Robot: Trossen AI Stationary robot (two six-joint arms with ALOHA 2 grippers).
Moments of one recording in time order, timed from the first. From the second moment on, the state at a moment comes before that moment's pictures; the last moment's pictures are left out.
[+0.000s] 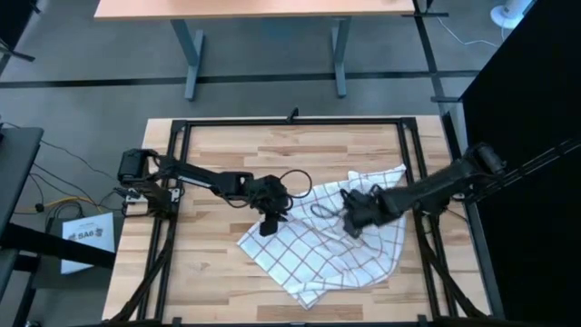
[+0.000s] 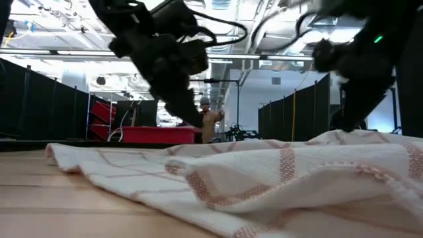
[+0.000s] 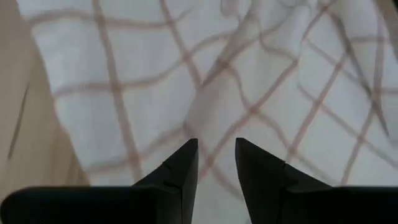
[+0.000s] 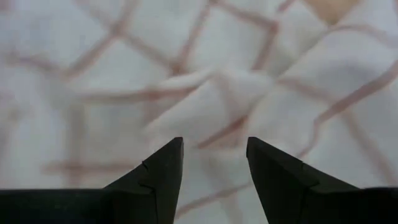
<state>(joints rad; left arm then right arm) 0.02 1.74 0.94 -0.05 0.22 -0.09 0.26 1.44 0.82 -0.81 0.34 0.88</state>
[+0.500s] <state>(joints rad) 0.11 2.03 1.30 -0.09 0.25 0.09 0.22 1.45 0.81 -0.77 0.31 0.84</state>
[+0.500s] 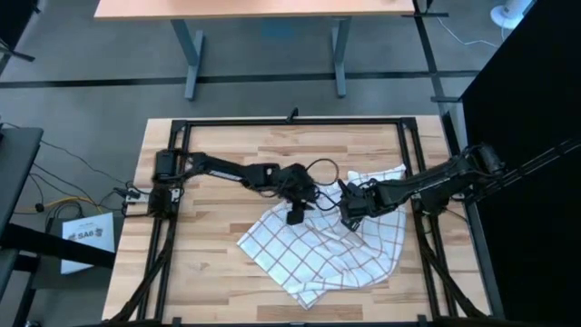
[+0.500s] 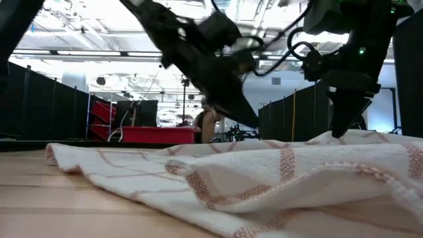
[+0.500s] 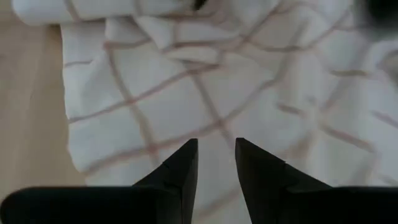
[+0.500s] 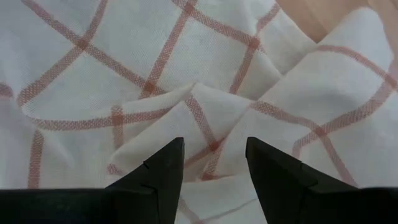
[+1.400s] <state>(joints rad) 0.30 2.01 1.21 -0.51 0.25 0.10 0.32 1.45 0.81 -0.59 0.39 0.76</state>
